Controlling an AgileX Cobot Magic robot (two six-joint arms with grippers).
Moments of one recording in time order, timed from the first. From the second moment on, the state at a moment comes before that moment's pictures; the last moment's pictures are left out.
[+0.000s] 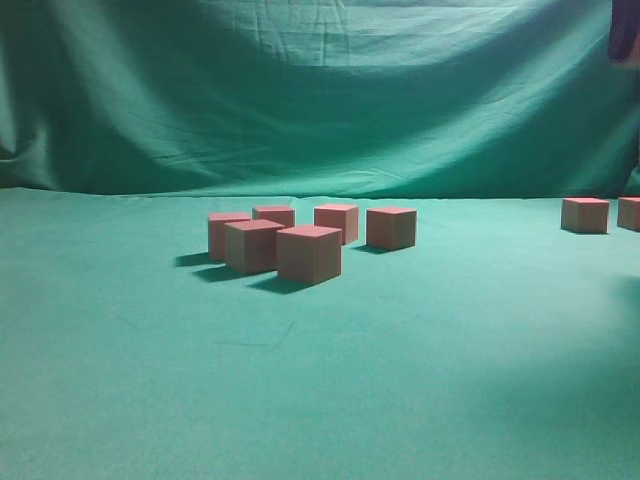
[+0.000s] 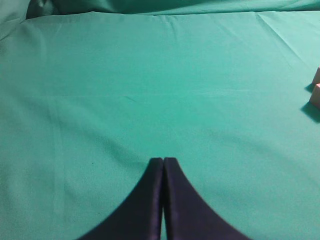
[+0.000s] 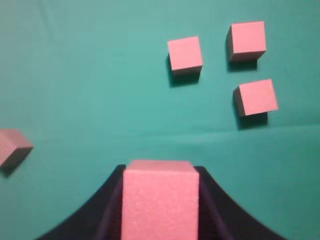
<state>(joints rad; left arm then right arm) -0.01 -0.01 0.02 0.02 0.35 0.01 0.19 1.59 -1.27 0.02 0.88 0.20</state>
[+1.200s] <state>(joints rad) -0.01 -0.01 0.02 0.02 0.35 0.01 0.77 1.39 -0.89 0.25 0.71 0.10</state>
